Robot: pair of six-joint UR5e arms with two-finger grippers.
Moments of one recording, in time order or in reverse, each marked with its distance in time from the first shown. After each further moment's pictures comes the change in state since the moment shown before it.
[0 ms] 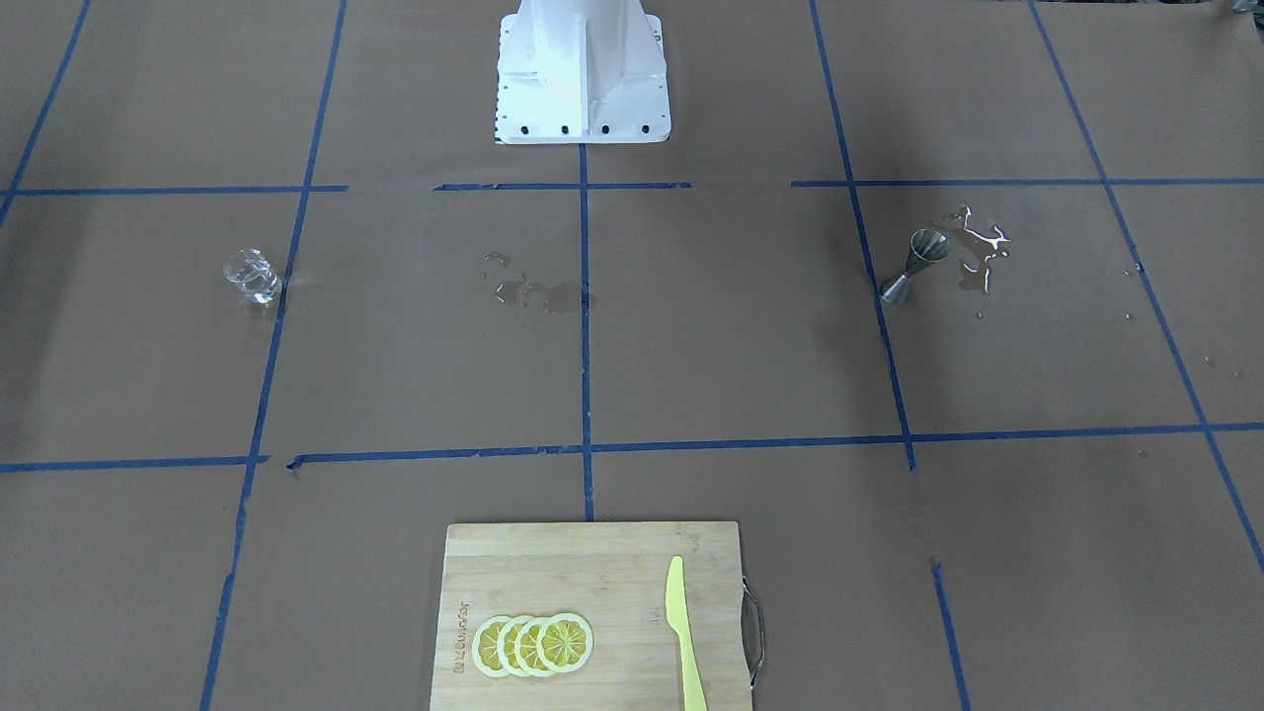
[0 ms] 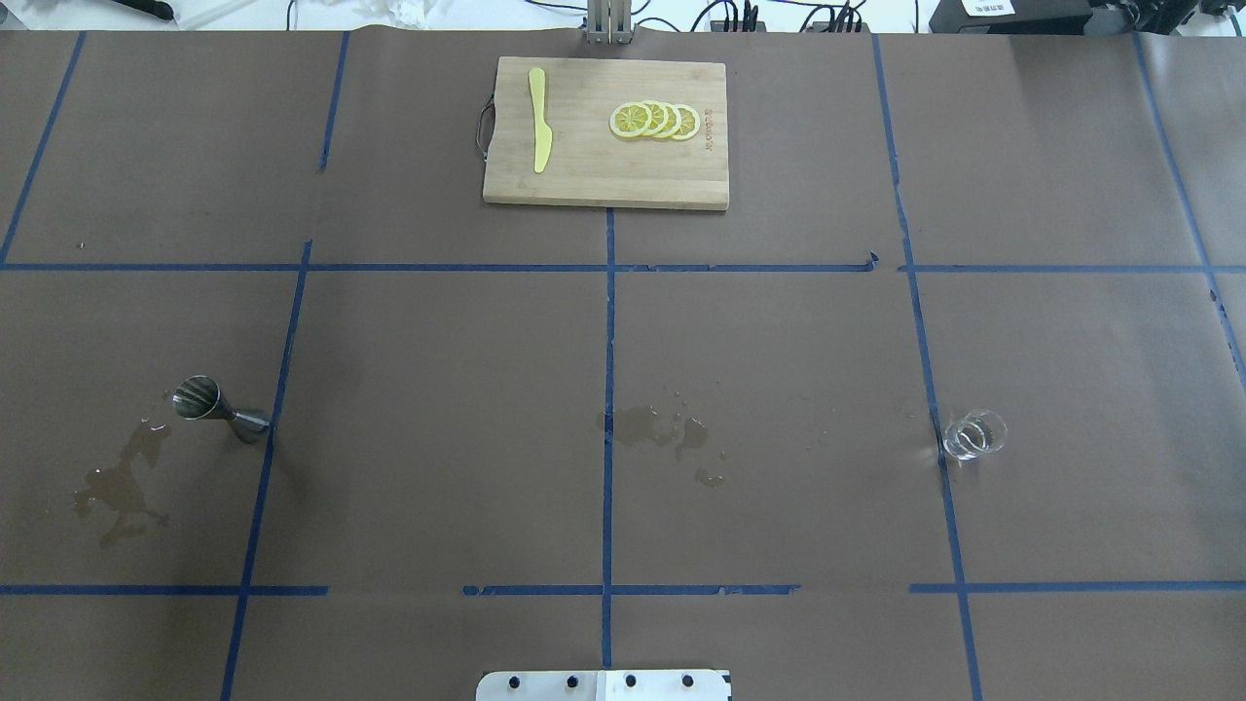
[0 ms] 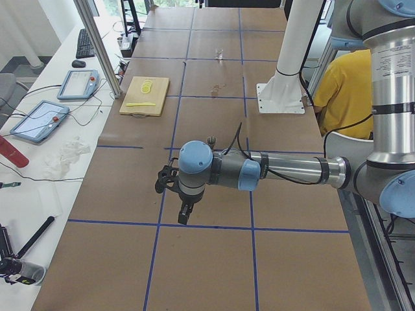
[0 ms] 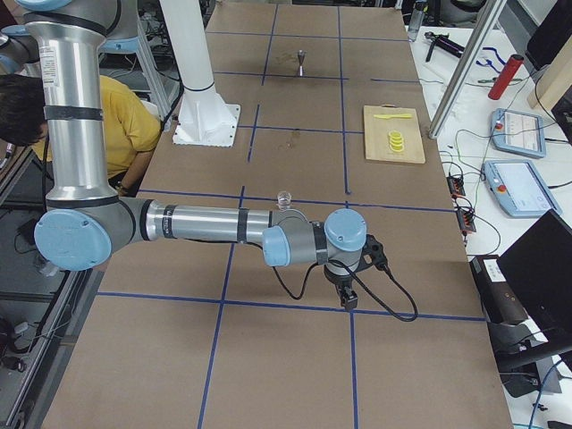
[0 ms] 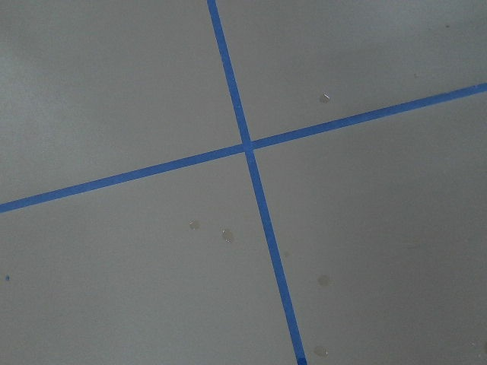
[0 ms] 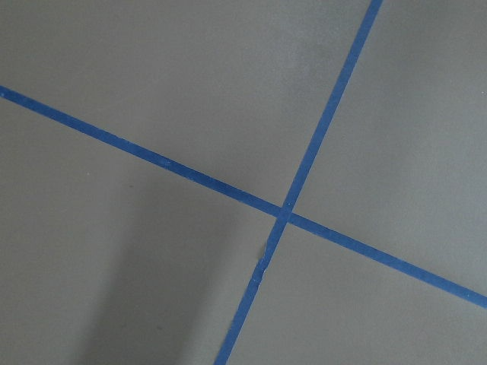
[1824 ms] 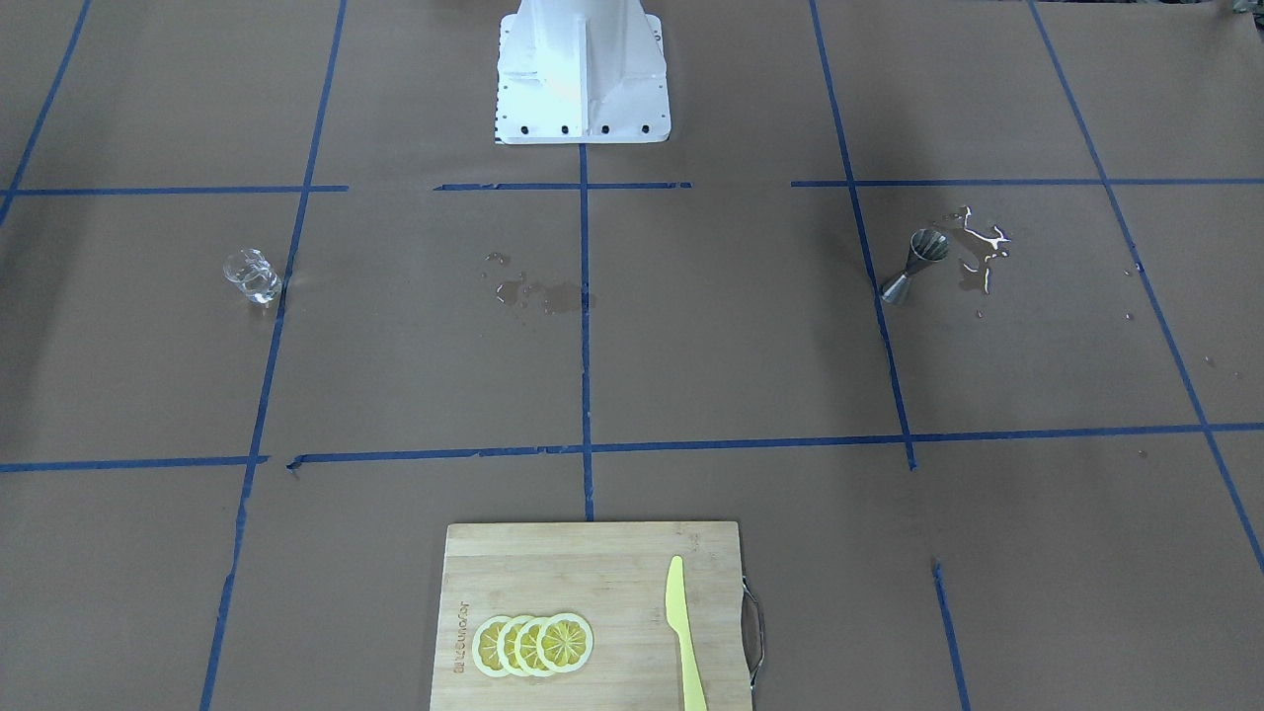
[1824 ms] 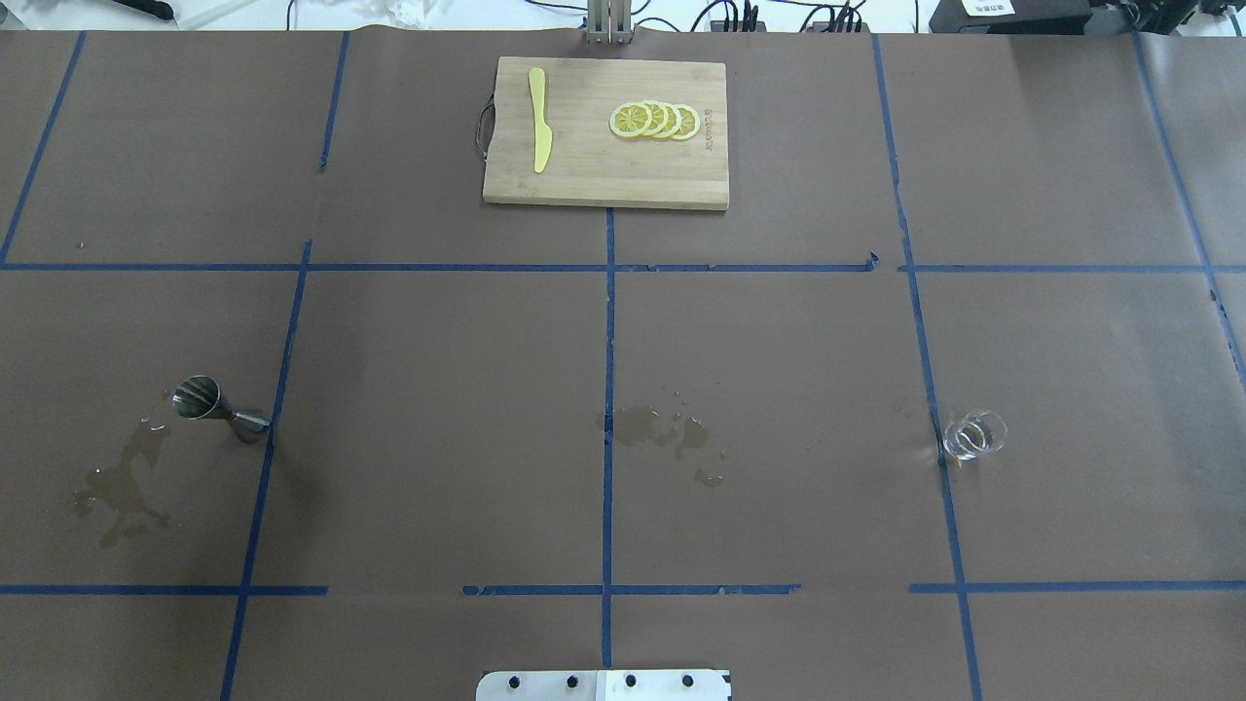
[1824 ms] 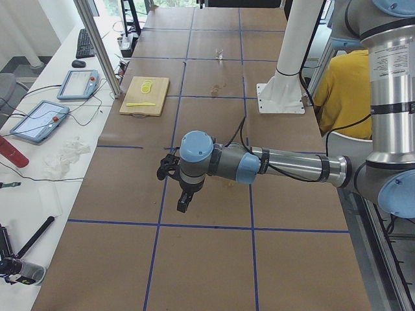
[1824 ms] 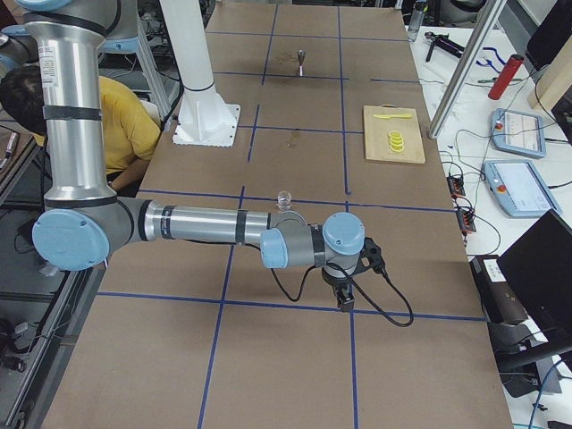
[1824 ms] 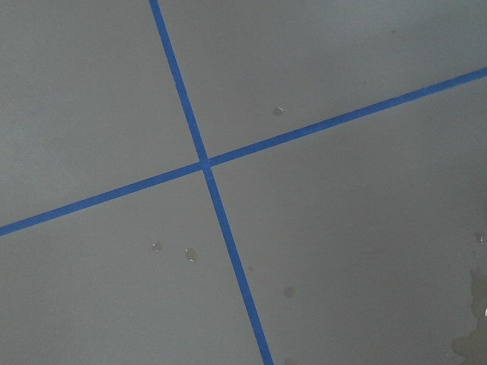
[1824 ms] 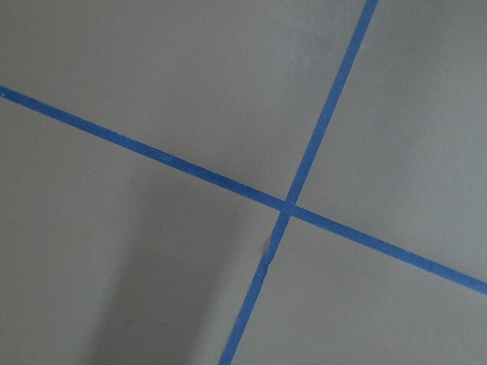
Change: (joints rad) left arm 0.050 0.010 -0.048 -0.039 -0.014 -0.004; right arm 0.001 -0.012 -0.004 -0.003 0.018 0.015
